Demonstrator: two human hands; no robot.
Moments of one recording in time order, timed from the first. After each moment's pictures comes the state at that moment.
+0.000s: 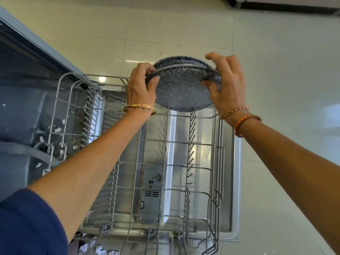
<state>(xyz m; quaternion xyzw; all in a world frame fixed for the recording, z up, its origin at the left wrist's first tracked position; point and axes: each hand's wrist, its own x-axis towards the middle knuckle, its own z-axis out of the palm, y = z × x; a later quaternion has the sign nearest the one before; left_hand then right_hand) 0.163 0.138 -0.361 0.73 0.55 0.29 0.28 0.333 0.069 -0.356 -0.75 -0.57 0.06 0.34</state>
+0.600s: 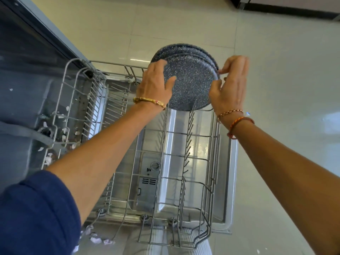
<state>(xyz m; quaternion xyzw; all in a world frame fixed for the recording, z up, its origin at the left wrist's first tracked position) 0.171 0.102 -0.349 0.79 0.54 0.16 0.23 0.309 0.033 -0.346 -0.75 -0.50 0.05 0.44</state>
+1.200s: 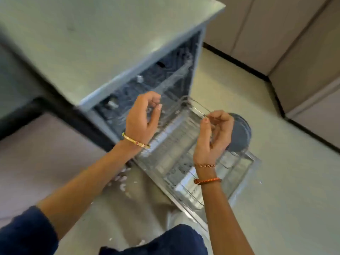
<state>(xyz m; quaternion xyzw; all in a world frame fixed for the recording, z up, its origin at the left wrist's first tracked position) -0.072 -0.167 -0.019 0.64 0.58 0.50 0.04 0.075 -0.177 -0.013 -0.44 -0.47 0.32 0.70</state>
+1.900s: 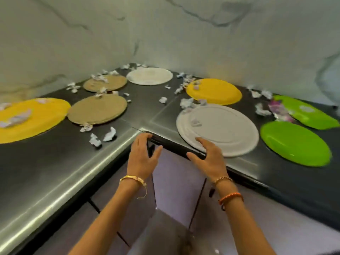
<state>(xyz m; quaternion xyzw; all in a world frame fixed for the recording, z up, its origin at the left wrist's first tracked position) -0.394 -0.660 0.053 0.02 0.90 0.39 -0.22 -0.391 -0.472 0.061 0.04 -0.90 0.43 0.11</state>
